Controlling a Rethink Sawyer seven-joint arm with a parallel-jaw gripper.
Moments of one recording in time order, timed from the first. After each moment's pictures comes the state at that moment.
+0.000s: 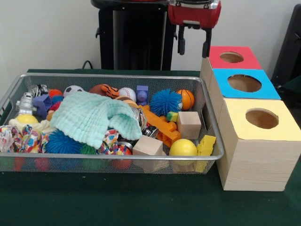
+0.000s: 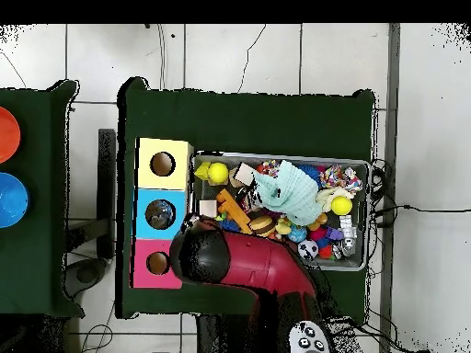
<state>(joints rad) -0.19 -0.91 0.04 1.97 0.05 0.46 1.92</state>
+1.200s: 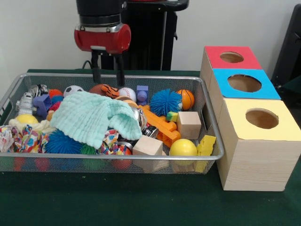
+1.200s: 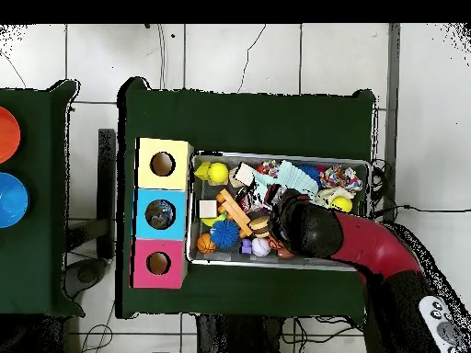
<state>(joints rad) -0.68 -0.79 0.31 1.84 -0.21 0.39 1.91</state>
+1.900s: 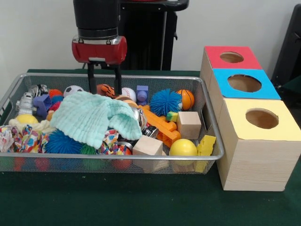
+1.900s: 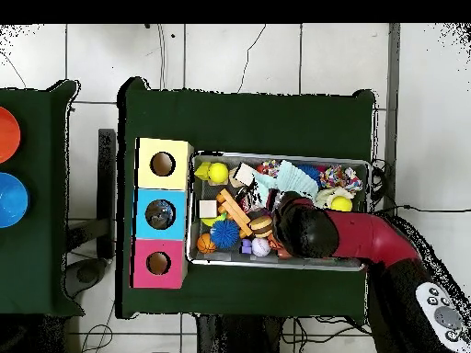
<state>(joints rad) -0.73 -0.75 0.40 1.82 -0.43 0.39 1.91</state>
